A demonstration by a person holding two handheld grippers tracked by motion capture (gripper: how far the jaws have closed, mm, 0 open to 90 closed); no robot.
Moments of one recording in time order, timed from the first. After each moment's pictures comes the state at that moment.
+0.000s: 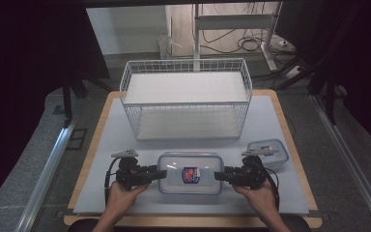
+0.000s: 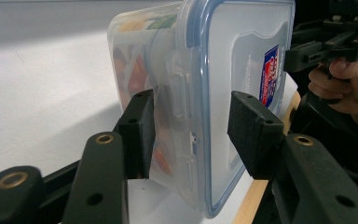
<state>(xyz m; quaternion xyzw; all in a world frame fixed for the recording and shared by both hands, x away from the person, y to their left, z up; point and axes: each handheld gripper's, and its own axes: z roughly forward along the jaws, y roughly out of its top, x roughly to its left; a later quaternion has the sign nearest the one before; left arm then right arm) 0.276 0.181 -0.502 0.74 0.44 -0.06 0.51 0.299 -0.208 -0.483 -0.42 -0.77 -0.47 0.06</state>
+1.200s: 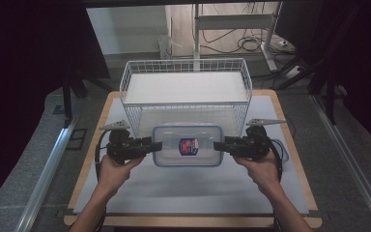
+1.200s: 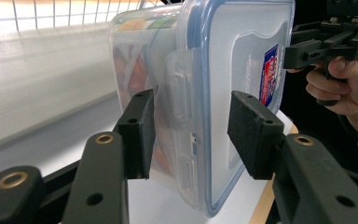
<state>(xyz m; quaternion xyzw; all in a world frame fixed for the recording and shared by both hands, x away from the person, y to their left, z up) 0.305 0.191 -0.414 0.74 0.41 0.00 0.54 0.336 -0.199 -0.403 -0.38 -0.76 -0.52 0.02</state>
